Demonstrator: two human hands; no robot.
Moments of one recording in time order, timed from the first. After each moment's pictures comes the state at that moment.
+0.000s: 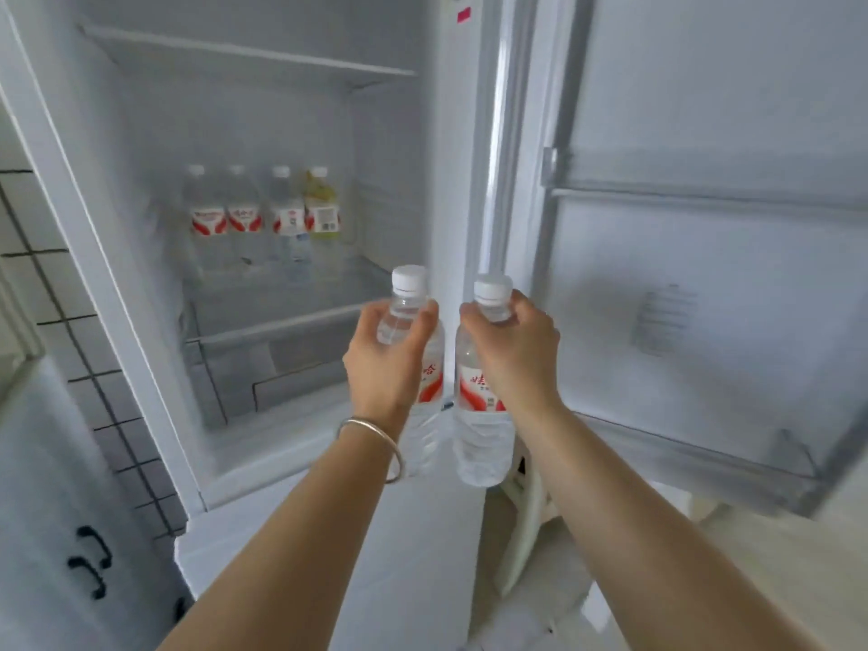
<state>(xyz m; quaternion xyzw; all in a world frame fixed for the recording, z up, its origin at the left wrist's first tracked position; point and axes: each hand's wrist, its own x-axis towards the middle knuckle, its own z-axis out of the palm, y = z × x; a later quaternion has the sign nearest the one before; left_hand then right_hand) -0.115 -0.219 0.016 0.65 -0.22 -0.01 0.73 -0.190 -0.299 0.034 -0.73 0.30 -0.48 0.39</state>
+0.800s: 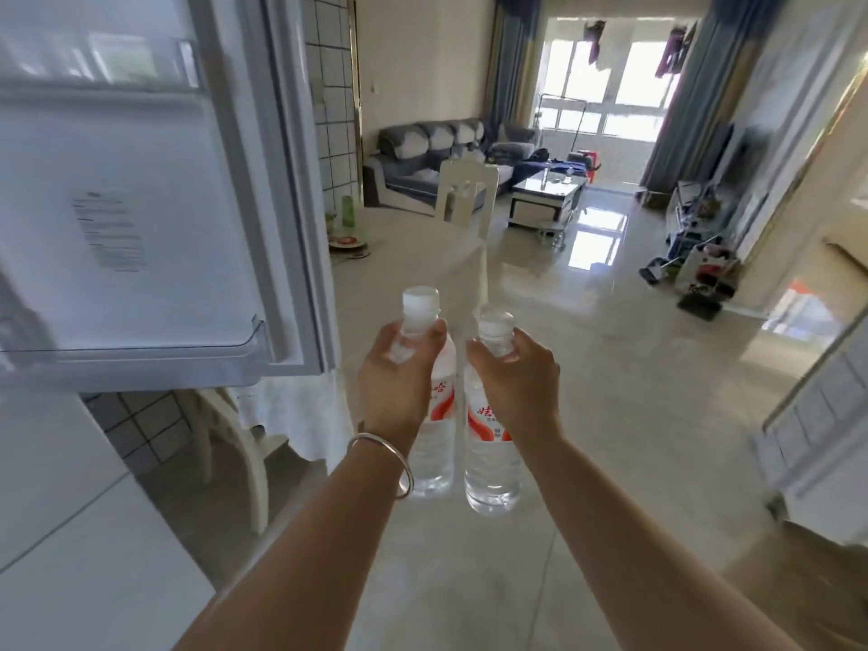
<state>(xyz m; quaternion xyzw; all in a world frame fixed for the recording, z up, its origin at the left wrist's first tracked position) -0.643 -0.441 -0.049 0.60 -0.38 -0.27 0.65 -0.753 -0.471 -0.040 -0.63 0.55 -0.50 0.24</state>
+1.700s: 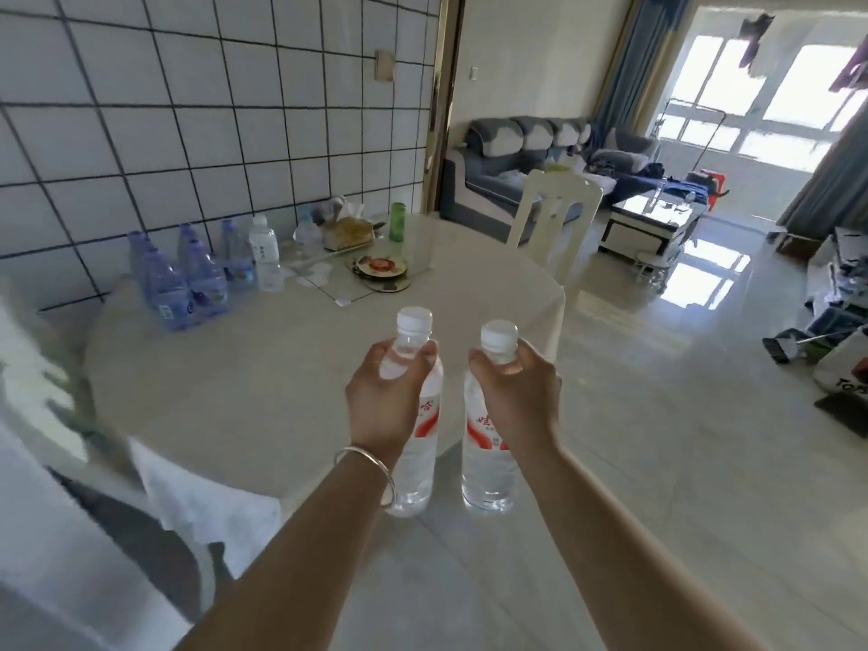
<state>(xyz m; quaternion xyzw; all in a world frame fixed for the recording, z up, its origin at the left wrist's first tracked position) -0.532 -0.862 -0.096 0.67 -0.26 -0.20 0.66 -0.641 -0.917 -0.067 -0.68 0.50 -0.43 0.31</state>
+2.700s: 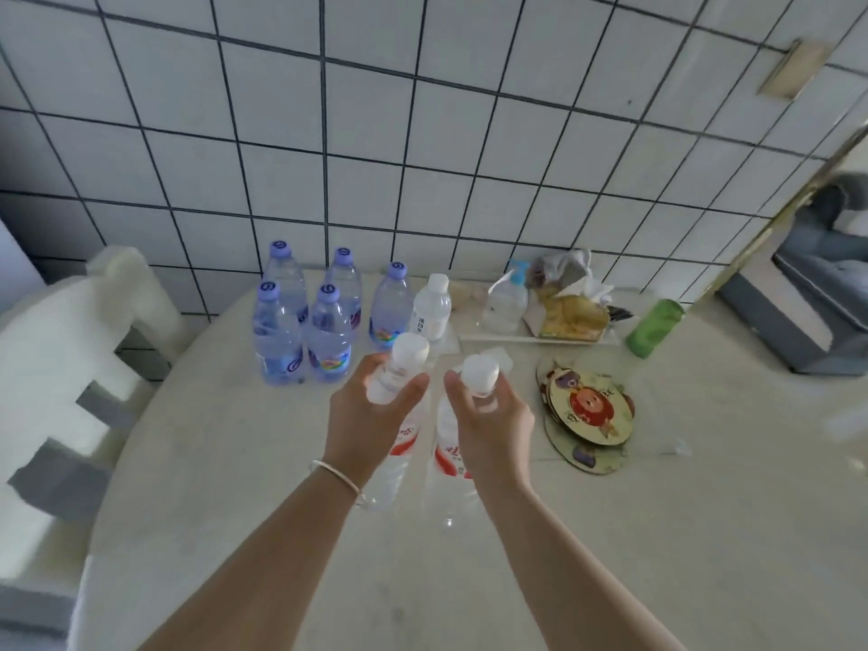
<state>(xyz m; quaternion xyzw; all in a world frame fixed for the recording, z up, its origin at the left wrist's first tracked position) -0.119 -1.115 -0.180 0.77 -0.08 0.00 0.63 -0.179 -1.224 -0.156 -0.77 0.29 -0.23 0.52</state>
